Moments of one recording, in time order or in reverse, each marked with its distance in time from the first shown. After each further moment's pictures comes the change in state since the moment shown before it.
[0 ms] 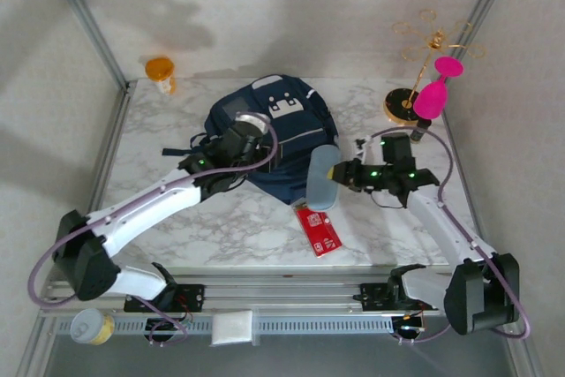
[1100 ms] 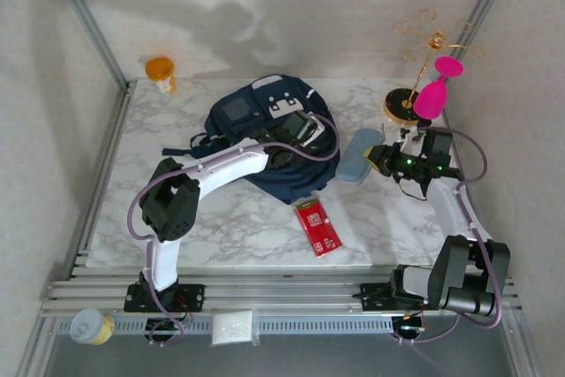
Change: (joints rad) left arm -0.031 0.569 0.449 -0.087 -0.113 0.575; right arm -0.331 0.096 -0.002 0.138 -0.103 0.065
